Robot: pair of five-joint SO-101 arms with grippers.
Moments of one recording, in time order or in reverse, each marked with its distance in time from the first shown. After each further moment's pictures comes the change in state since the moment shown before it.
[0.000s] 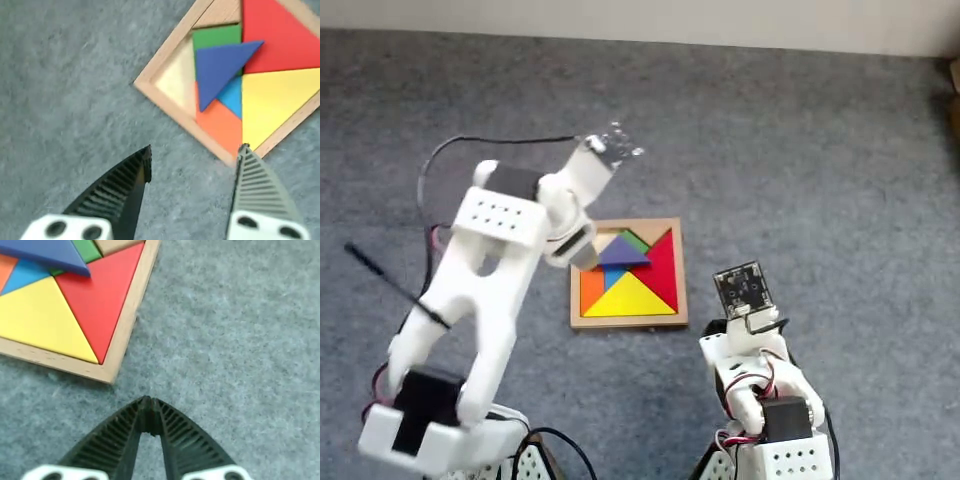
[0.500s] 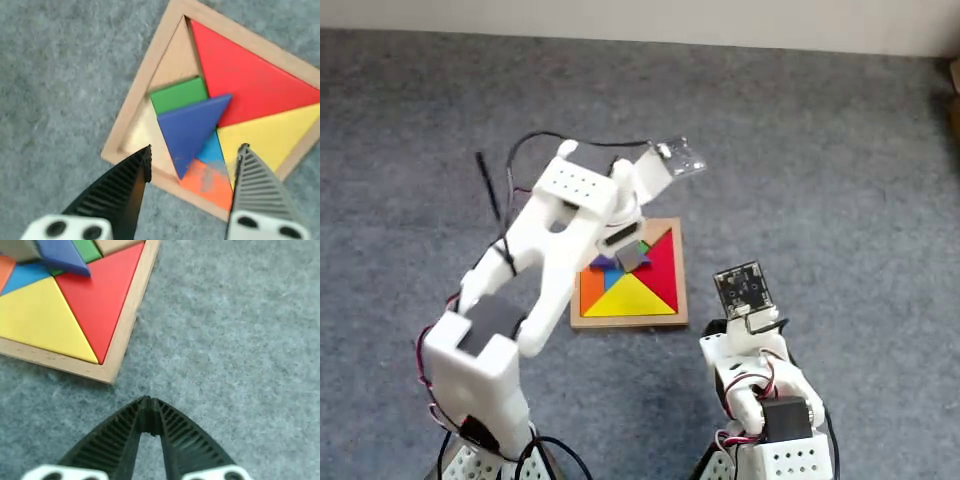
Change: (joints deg) left arm 7.6 26.6 -19.8 0.0 -2.5; right arm 0.0 0.0 0.0 0.0 0.0
